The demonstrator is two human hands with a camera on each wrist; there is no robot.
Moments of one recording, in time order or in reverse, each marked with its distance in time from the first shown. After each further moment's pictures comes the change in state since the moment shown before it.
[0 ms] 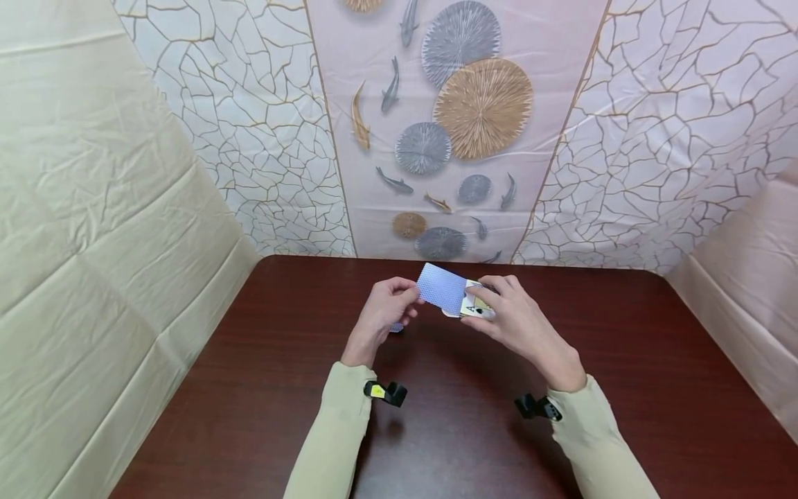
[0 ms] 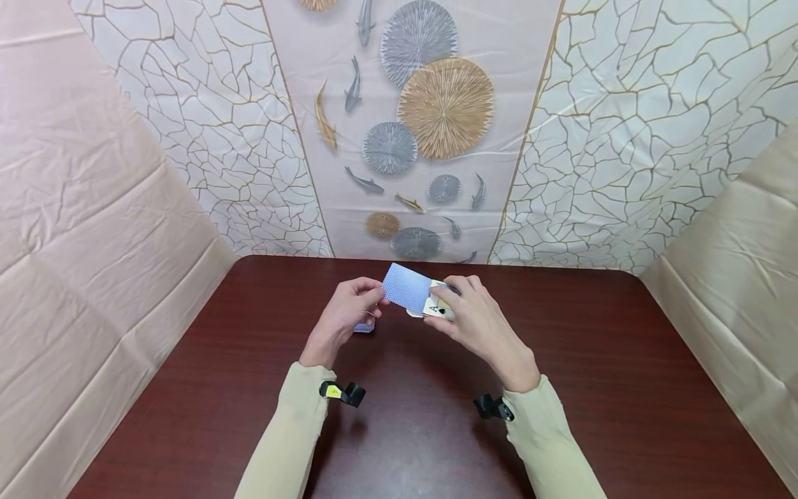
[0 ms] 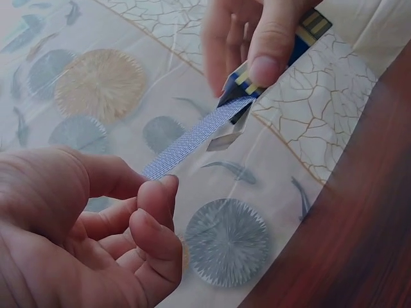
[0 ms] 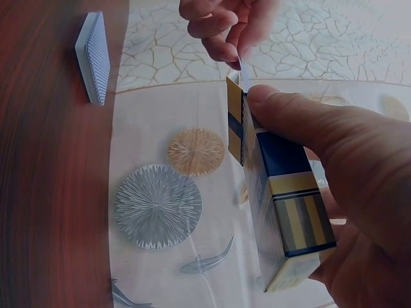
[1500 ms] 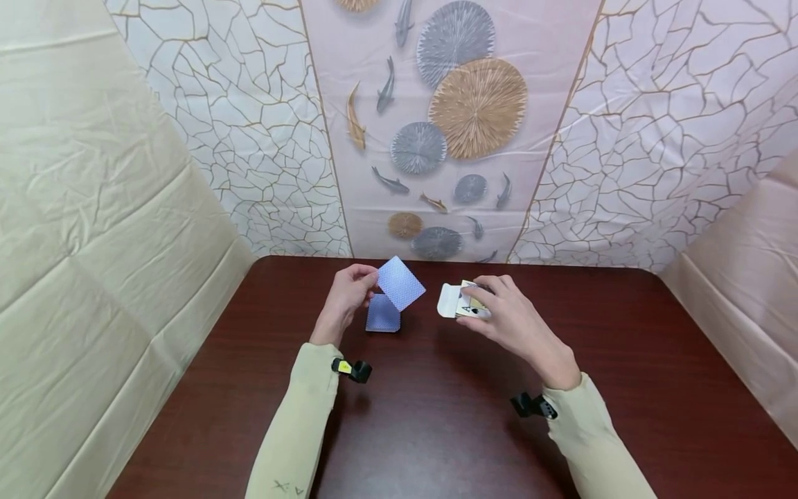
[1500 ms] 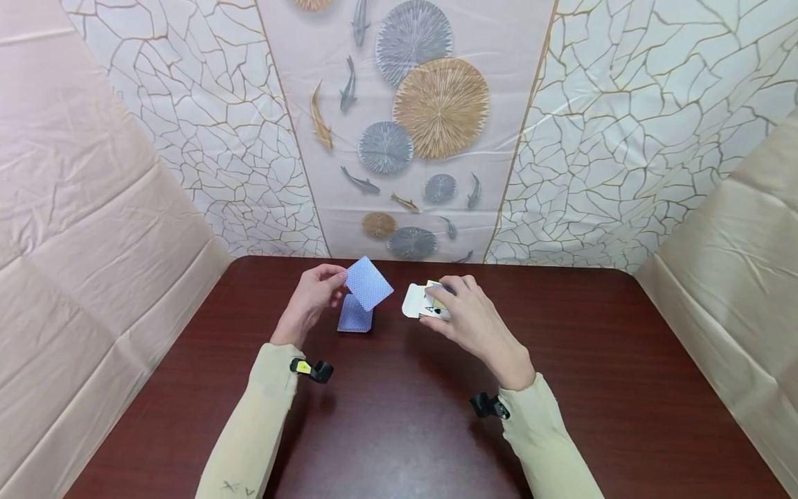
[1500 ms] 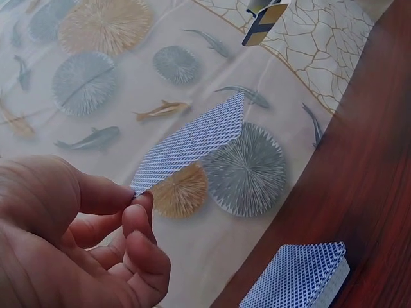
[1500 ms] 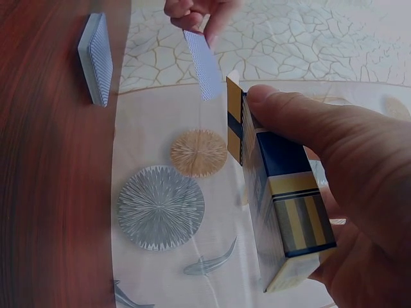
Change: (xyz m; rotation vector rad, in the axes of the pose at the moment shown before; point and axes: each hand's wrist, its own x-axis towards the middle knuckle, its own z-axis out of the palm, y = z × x) left_hand 0.031 -0.006 -0.059 0.055 0.172 -0.055; right_hand -0.001 0.001 0.002 0.002 0.012 -0.019
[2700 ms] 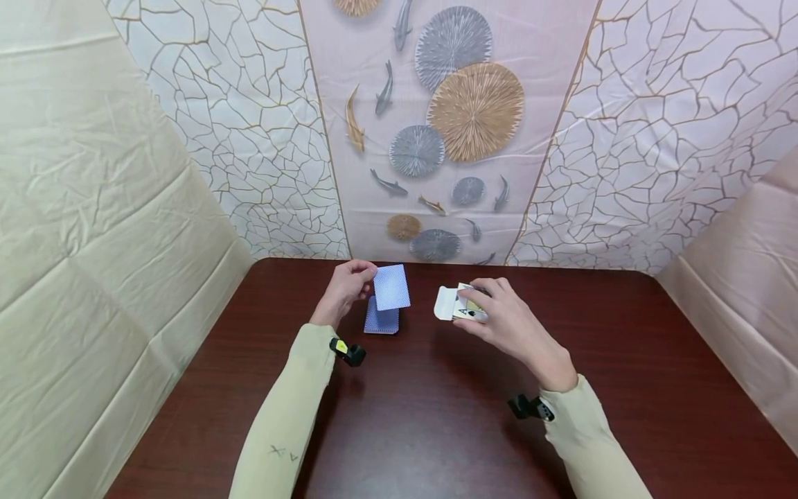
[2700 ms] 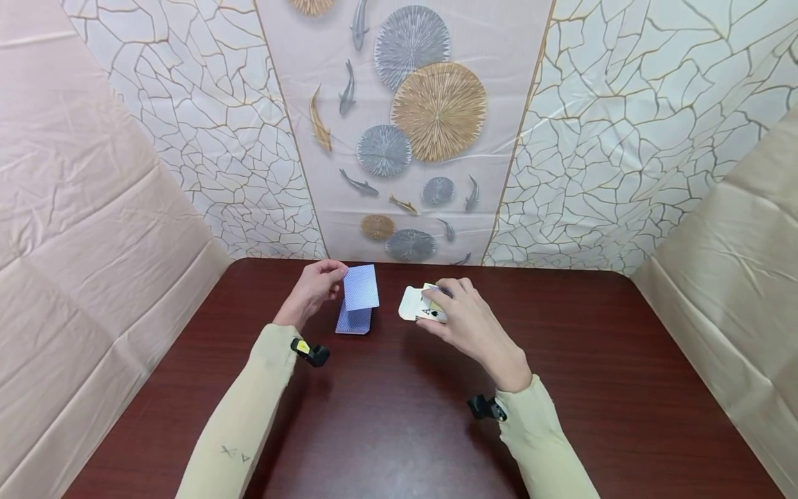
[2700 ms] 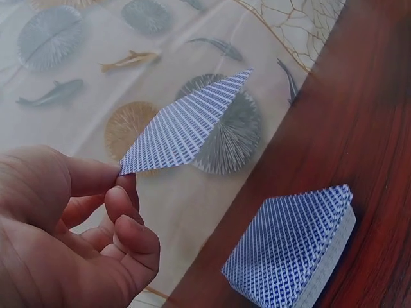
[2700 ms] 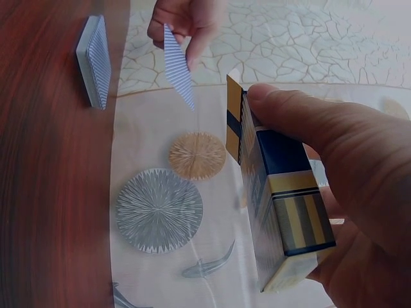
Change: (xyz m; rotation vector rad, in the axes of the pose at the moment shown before) left_hand 0.042 -0.013 -0.005 -0.019 -0.039 -0.026; right_hand -0.001 -0.002 0.001 0.009 0.011 -0.015
